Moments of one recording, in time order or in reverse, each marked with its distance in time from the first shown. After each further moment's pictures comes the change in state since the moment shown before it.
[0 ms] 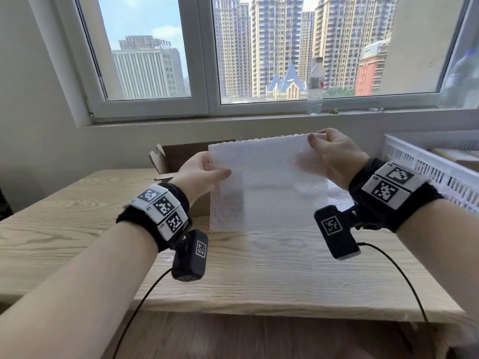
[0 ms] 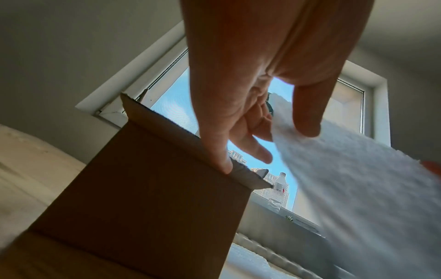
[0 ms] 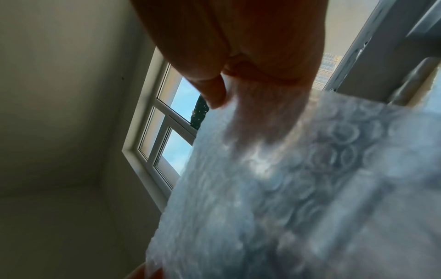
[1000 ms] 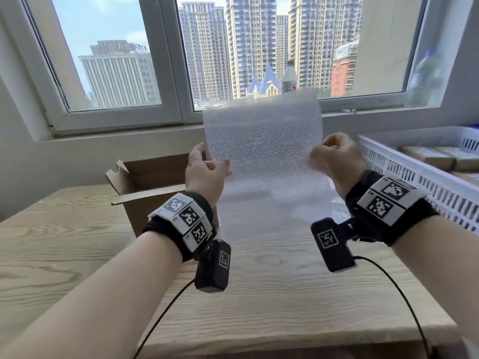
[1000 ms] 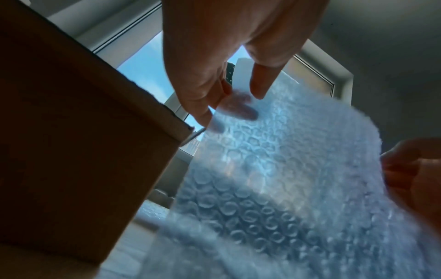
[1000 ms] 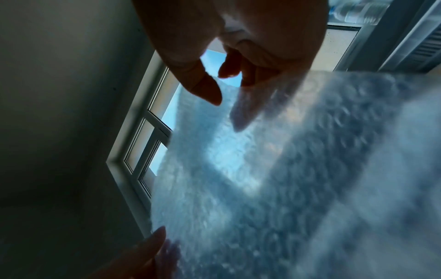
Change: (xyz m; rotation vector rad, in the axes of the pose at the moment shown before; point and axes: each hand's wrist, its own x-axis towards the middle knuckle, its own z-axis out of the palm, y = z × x) left_hand 0.049 0.003 0.077 0.071 0.258 0.124; right_hand 0.019 0.013 -0.049 -0.042 0.294 -0.104
